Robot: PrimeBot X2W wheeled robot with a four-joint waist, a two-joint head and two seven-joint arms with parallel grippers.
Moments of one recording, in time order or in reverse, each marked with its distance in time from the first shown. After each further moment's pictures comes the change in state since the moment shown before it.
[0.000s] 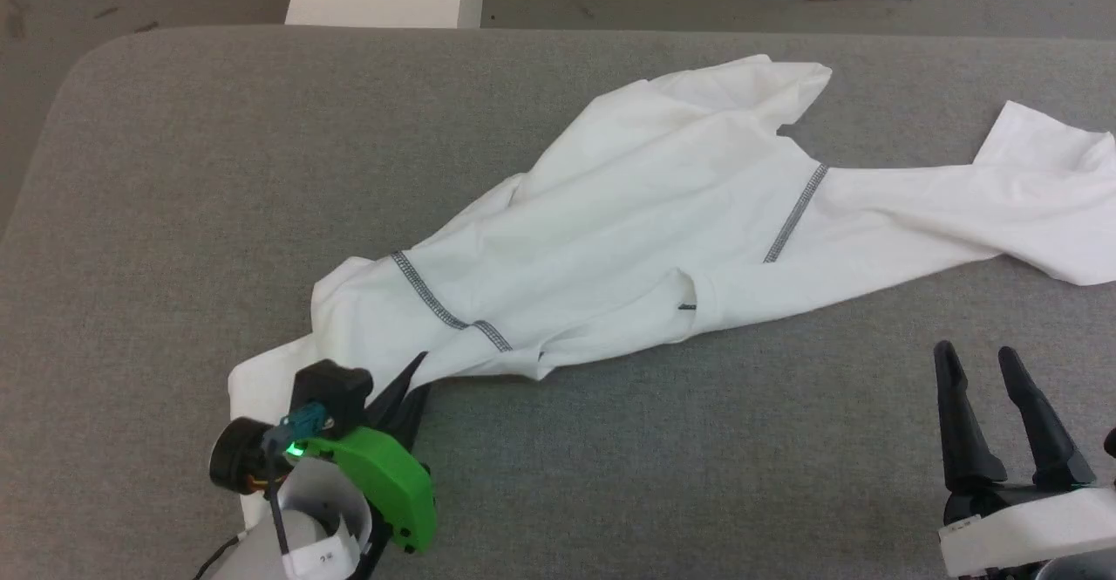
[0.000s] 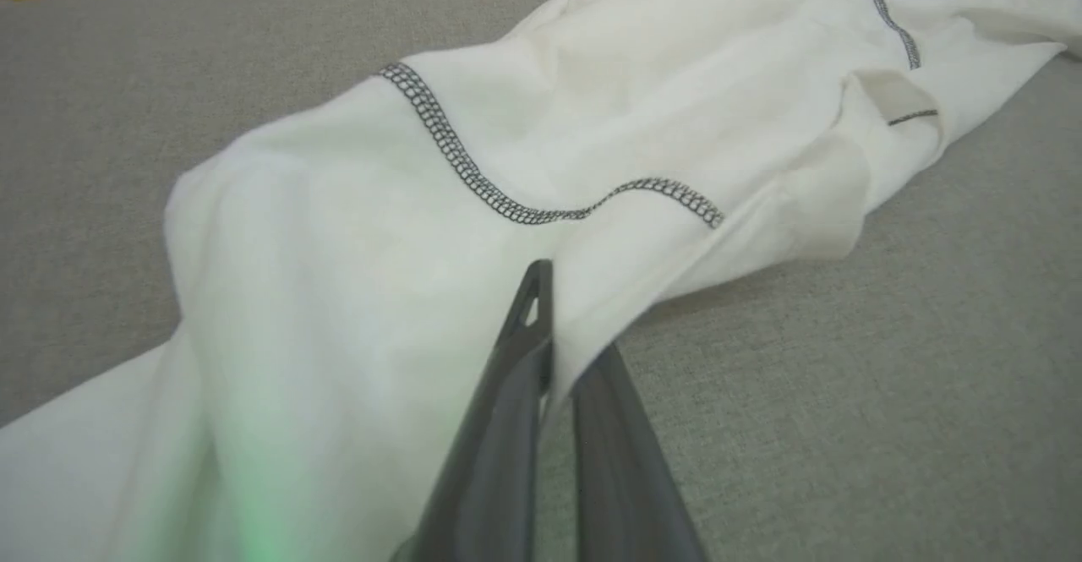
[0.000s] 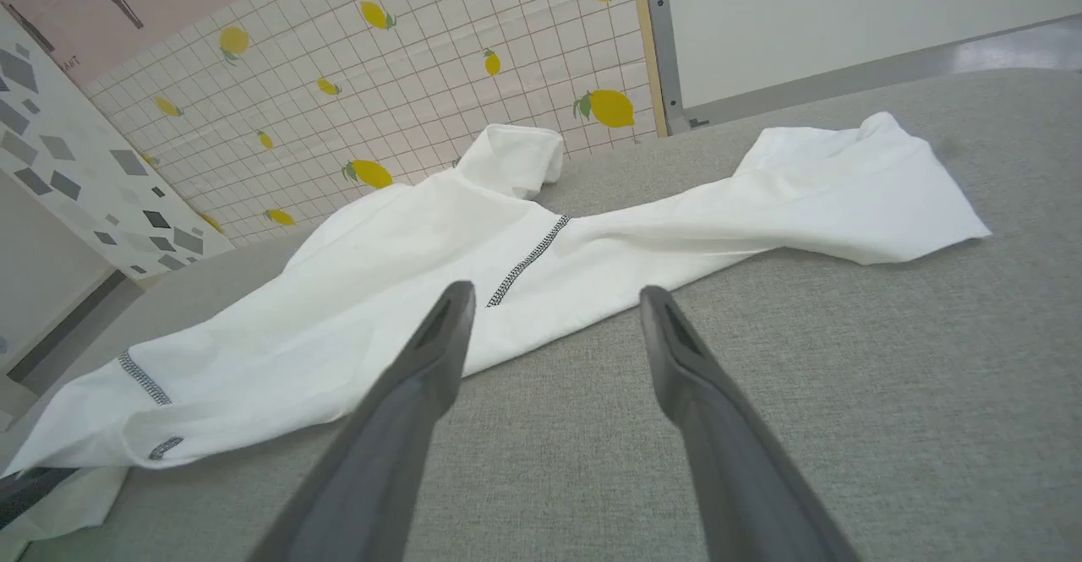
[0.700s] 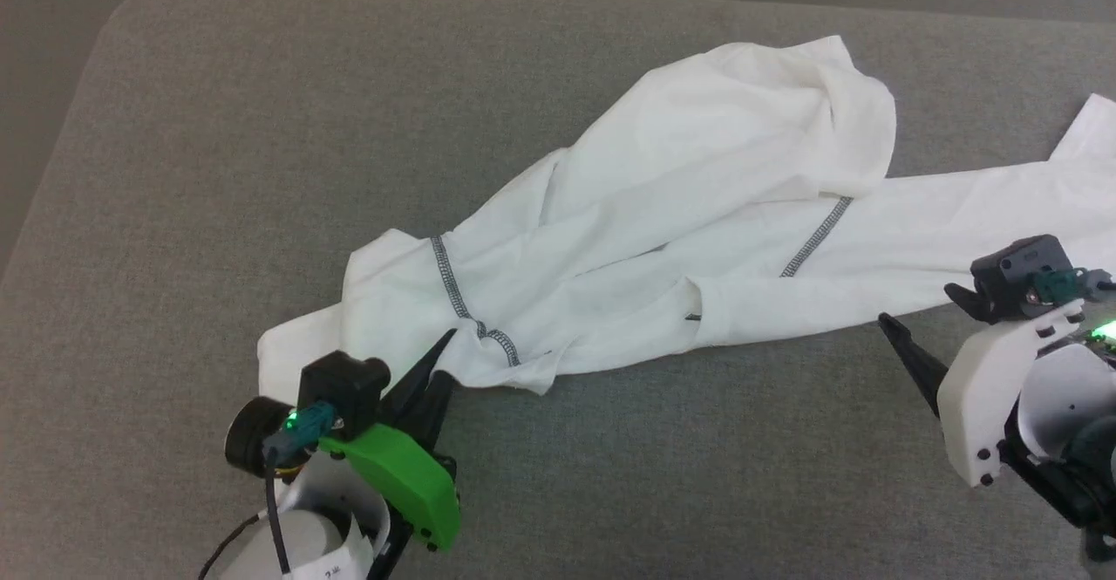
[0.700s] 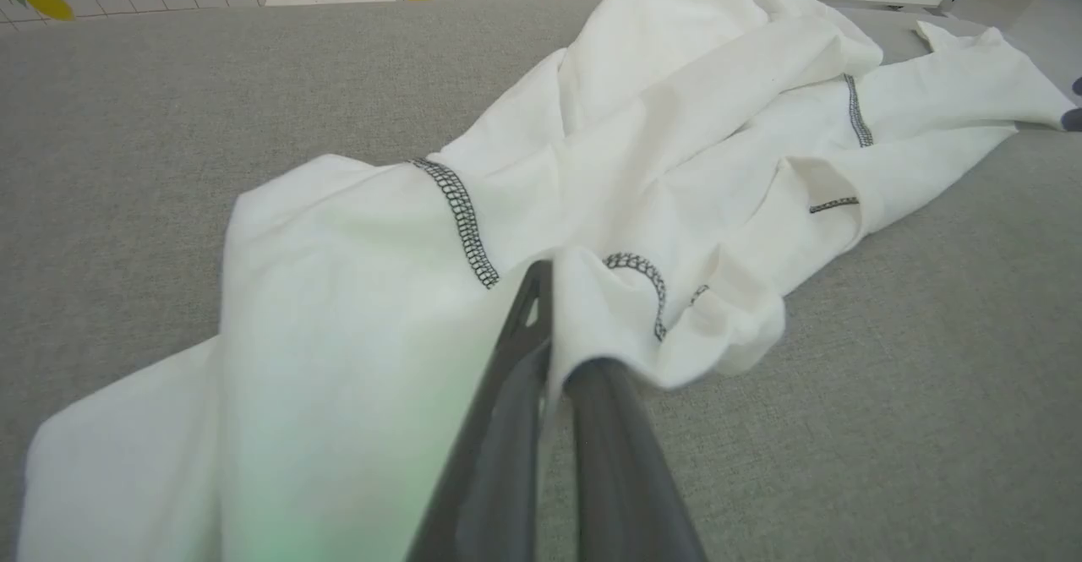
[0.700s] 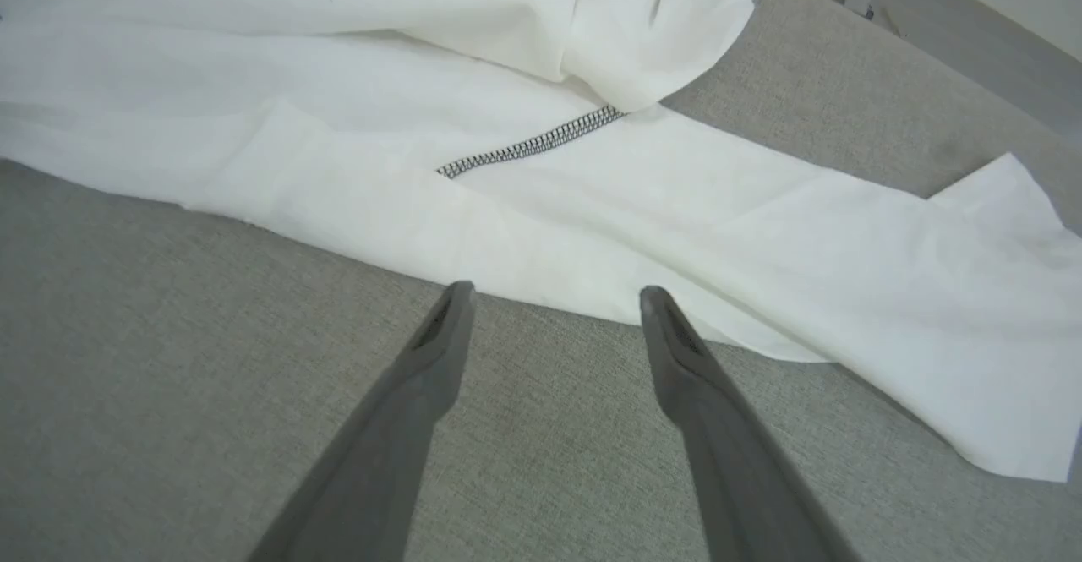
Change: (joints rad) left arm 0.039 0.029 -0.018 -0.201 -0.020 0.023 0.018; right arm -0.325 -0.381 0.249 0.024 -0.081 0.000 0.673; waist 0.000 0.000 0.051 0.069
